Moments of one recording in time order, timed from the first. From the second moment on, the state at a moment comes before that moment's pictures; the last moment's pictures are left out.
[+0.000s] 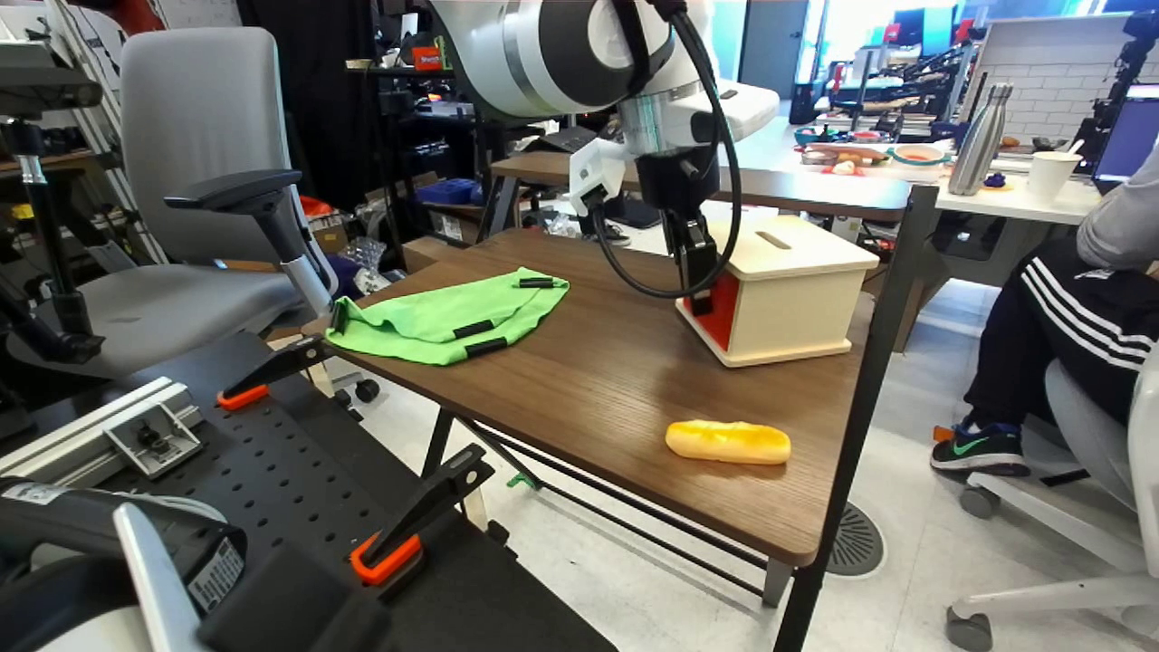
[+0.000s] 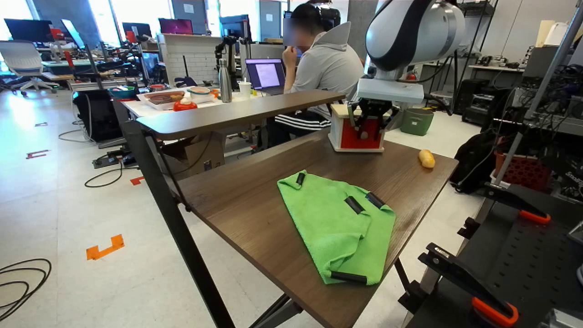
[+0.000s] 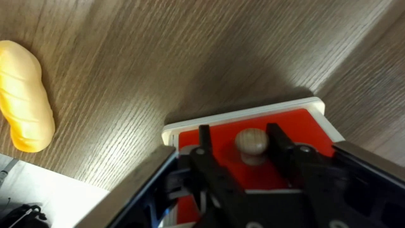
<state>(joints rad) 0.10 0.69 -0.27 -1.90 0.09 2.77 0.64</state>
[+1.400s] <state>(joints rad) 0.11 0.43 -0.19 -2.19 0.08 2.72 0.45</state>
